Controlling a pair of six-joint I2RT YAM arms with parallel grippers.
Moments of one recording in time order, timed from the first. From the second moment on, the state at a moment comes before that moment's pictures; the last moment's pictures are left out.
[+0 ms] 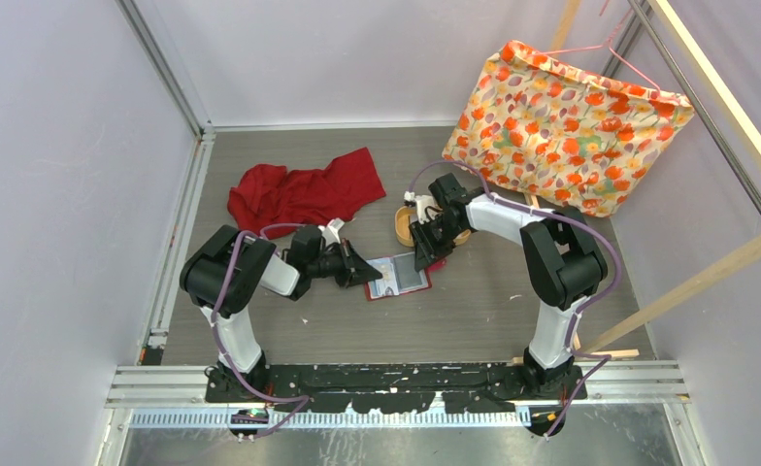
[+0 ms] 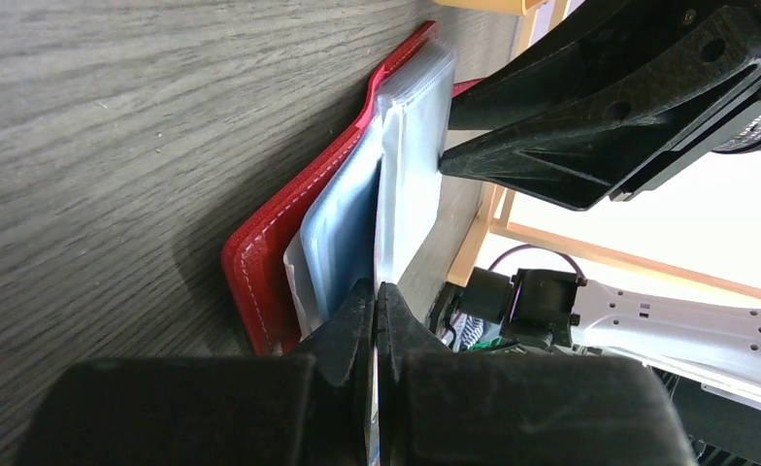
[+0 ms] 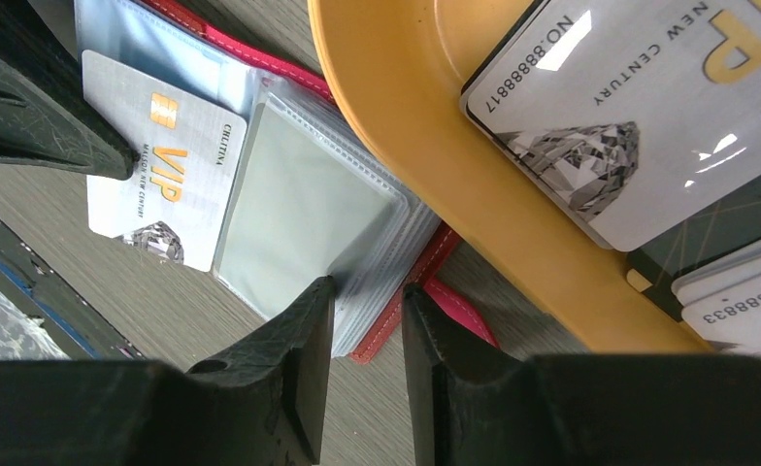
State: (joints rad) left arm -0.42 1.82 0.49 0.79 0.73 -1.10; right arm 0.48 1.86 1.19 -0.58 -0.47 -0.03
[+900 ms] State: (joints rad) left arm -0.42 1.82 0.50 0.81 0.77 -1.07; right arm 0.48 1.87 1.19 -0.59 -0.47 -0.05
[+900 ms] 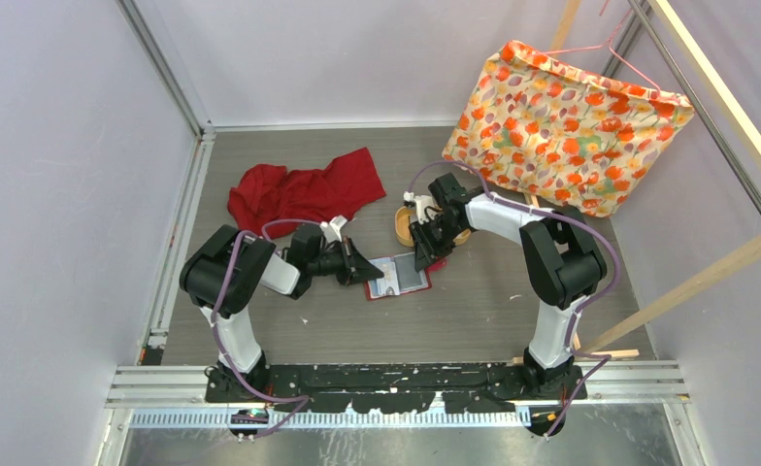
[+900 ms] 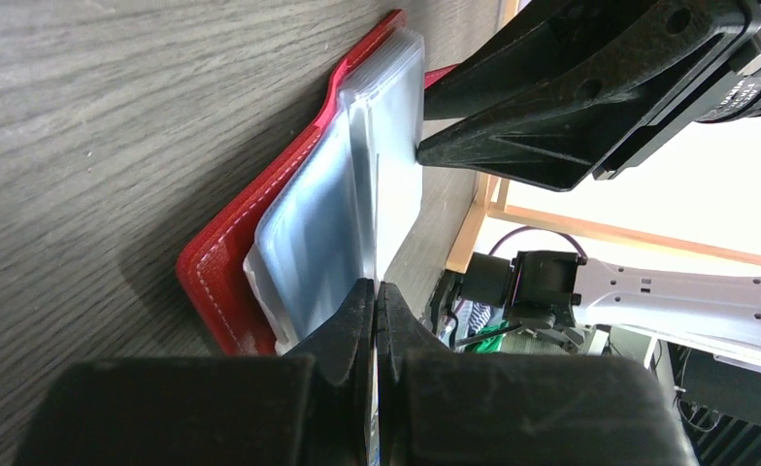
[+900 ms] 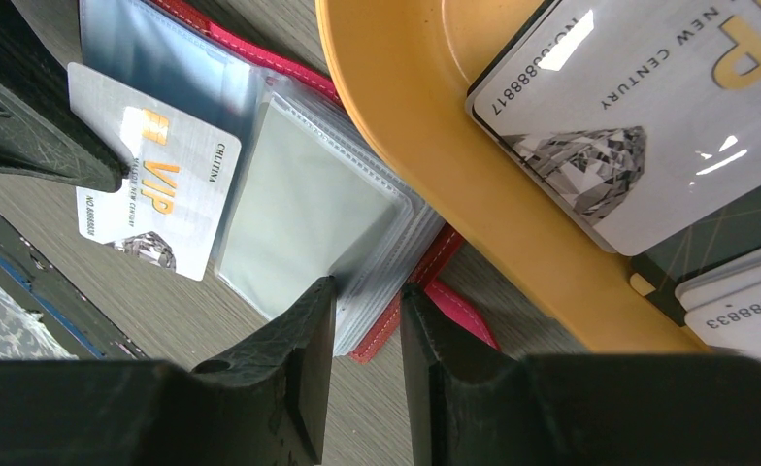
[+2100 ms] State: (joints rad) left arm -0.42 1.82 0.57 0.65 0.79 -0.99; right arm 0.48 1.87 1.20 -0.61 -0.47 -0.05
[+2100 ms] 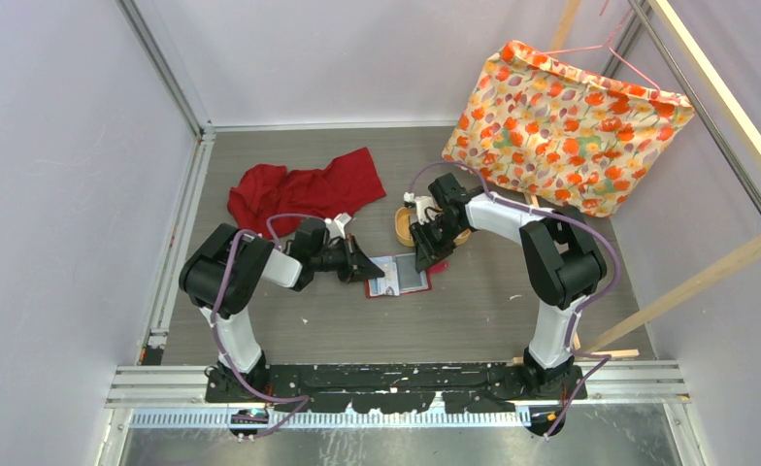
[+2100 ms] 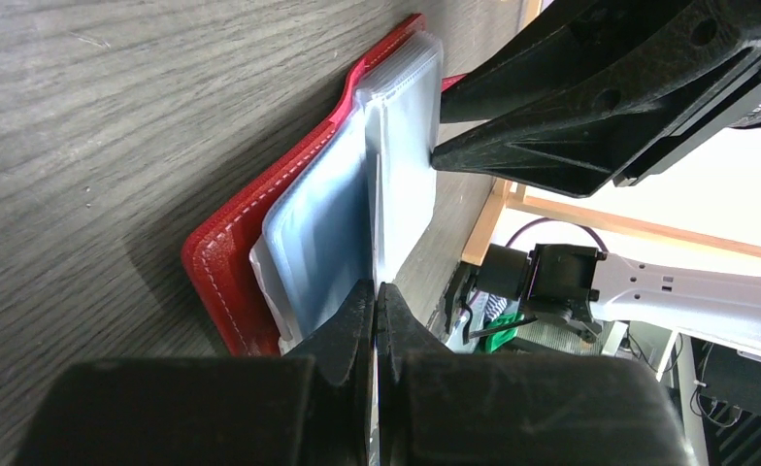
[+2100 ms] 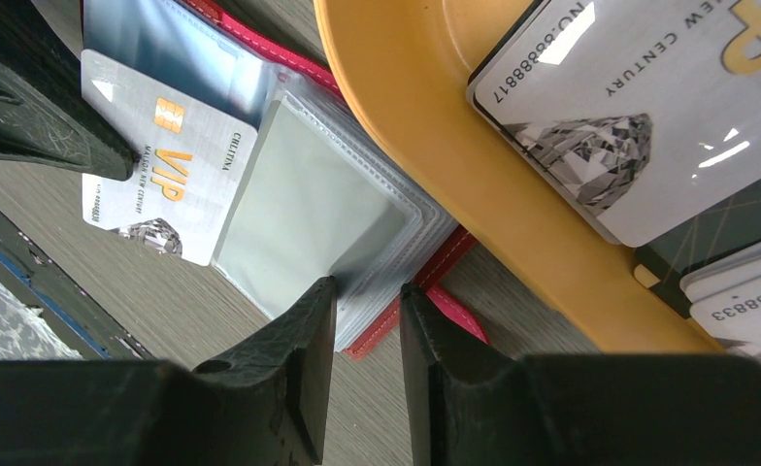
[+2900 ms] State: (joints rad) left arm -0.42 1.78 0.64 0.50 0.81 -0.92; right arm 0.48 1.87 1.20 -0.62 -0.47 -0.05
